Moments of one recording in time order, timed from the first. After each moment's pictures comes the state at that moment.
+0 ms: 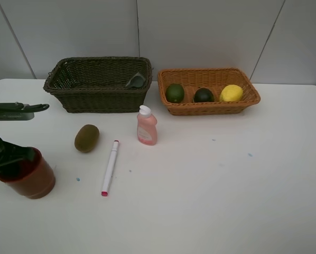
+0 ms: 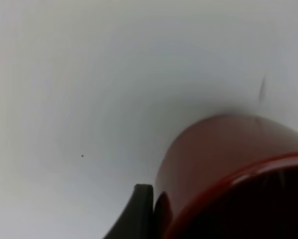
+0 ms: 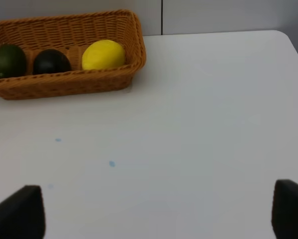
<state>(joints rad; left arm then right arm) -0.01 1.49 -0.49 -0.05 0.42 -0.04 -0.01 0.00 -0.53 -0.08 1.07 0.03</state>
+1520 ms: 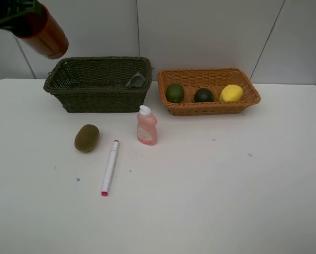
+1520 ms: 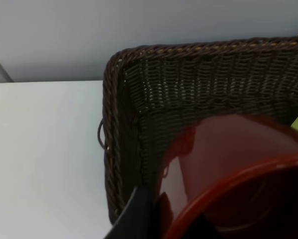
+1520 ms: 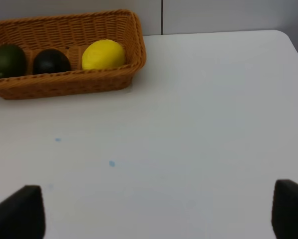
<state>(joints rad) -0.03 1.69 -1.37 -0.11 0.59 0.04 -0.01 0.00 -0.53 -0.08 1.07 0.03</state>
